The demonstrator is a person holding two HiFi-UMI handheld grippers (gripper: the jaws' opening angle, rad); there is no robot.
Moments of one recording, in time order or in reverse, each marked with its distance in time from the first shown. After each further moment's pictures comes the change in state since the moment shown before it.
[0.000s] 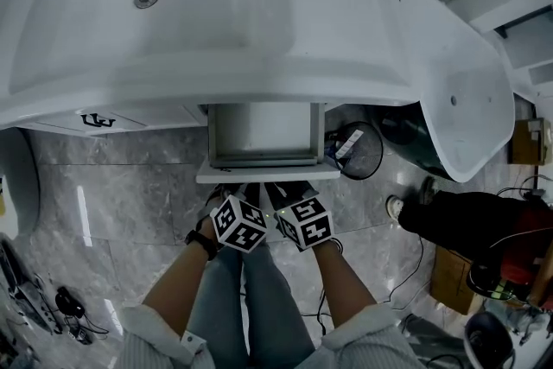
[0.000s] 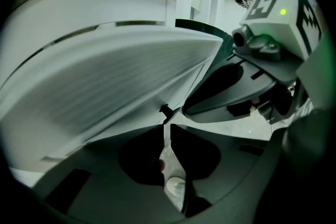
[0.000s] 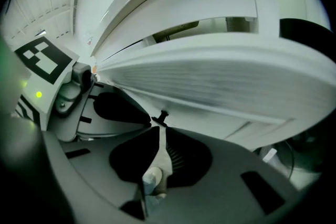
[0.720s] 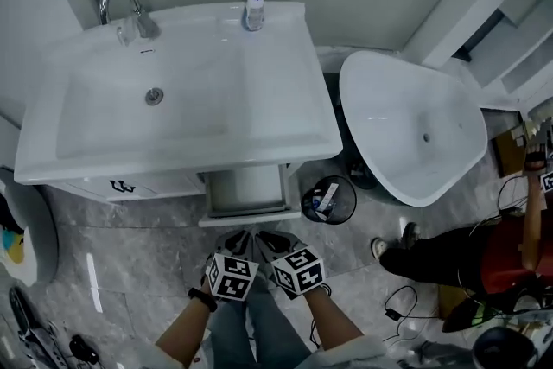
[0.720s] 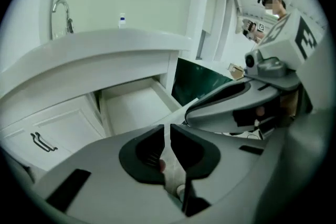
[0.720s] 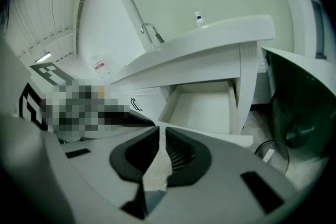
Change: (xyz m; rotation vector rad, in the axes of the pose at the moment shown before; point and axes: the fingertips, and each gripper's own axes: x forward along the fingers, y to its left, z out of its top) left arm -0.117 -0.026 0.072 -0.172 -0.142 0.045; right arm -0.120 0.045 0.066 0.099 -0.172 0.062
